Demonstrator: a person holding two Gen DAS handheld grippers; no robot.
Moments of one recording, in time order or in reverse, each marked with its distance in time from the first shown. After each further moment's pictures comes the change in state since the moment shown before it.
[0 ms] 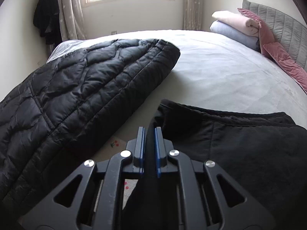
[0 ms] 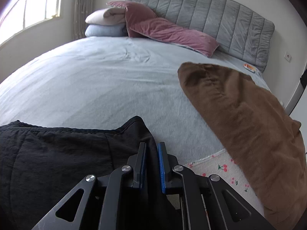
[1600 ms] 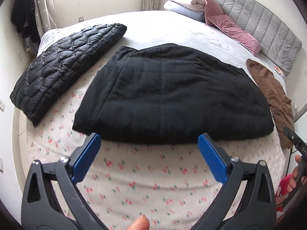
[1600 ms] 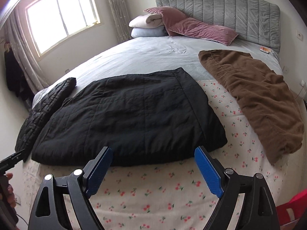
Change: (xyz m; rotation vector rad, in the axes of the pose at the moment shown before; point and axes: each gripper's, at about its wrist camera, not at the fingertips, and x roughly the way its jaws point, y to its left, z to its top) left arm -0.330 0.007 -0.162 0.169 0.185 -0.280; right arm -0.321 -0.043 -0.180 -0.002 0.021 0.400
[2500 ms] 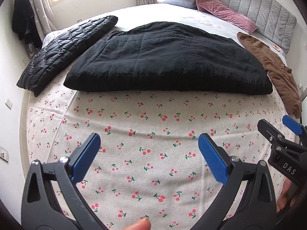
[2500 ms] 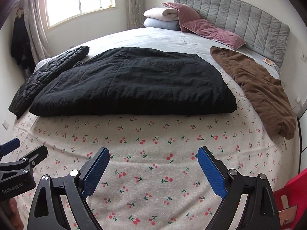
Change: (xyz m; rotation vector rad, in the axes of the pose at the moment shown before) left arm -0.008 -0.061 -0.096 0.077 -0.002 0.084; right arm -0.008 0.064 -0.095 -0.161 0.035 -0.081
